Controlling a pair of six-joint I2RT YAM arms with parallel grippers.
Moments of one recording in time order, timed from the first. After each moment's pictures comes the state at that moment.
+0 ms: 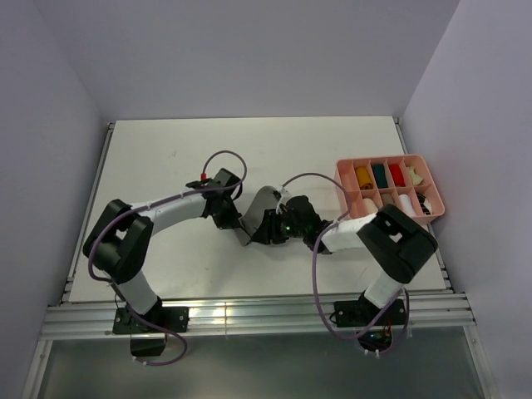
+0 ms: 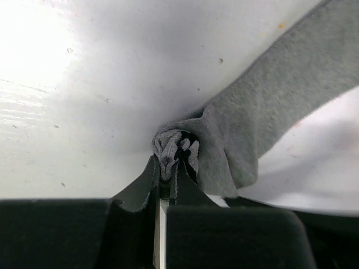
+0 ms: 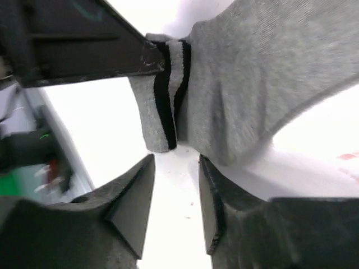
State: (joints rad) left arm -0.62 1.67 1.01 -0.48 -0.03 -1.02; right arm 0.70 1.68 0.55 0.58 -0.43 0.71
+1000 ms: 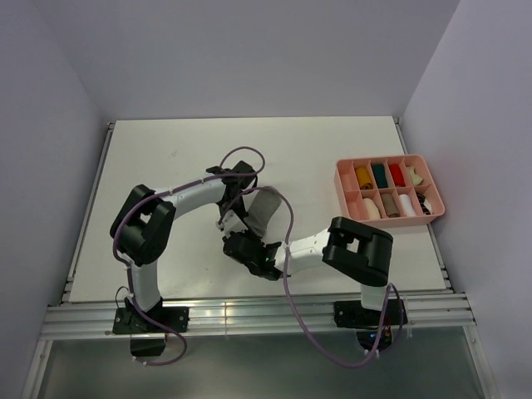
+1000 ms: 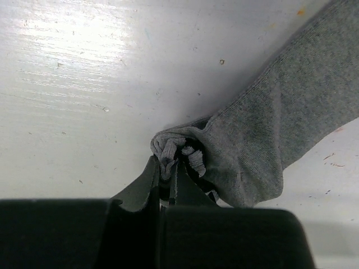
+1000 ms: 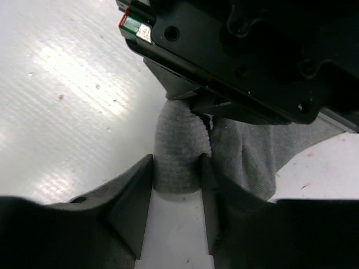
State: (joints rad) left arm -0.67 1.91 1.33 -0.80 -0.11 -0.88; right arm 1.22 1.84 0.87 0.26 0.62 0.18
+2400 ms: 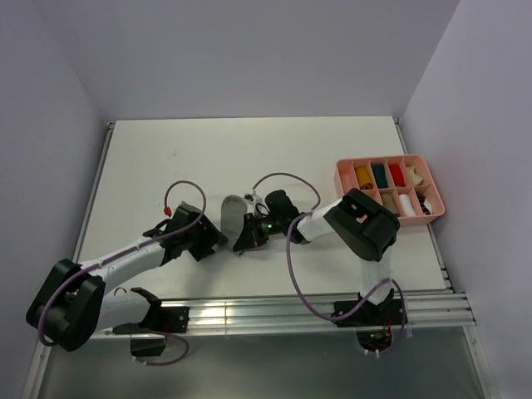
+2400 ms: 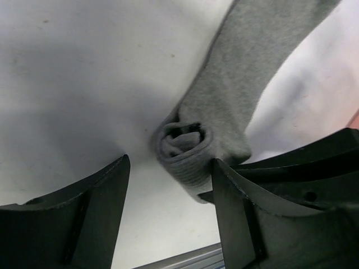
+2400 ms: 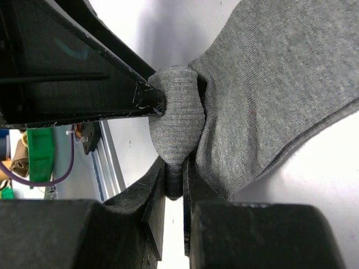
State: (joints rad) left arm -0.53 1.20 0.47 -0.21 0.03 -1.19; right arm 0.76 1.92 0.78 0.56 -0.71 0.62
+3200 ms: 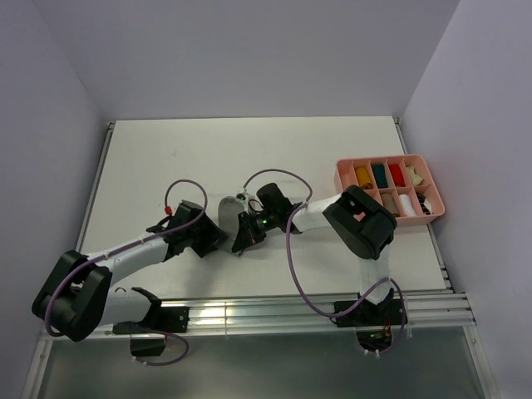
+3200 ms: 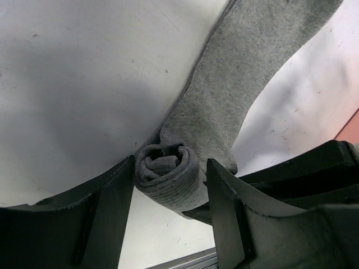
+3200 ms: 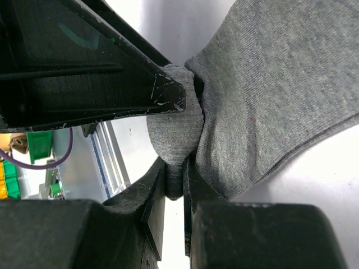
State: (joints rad) left arm -0.52 1.26 0.48 -0.16 0.03 -1.25; right arm 0.76 1.95 0.93 0.26 -0.78 0.51
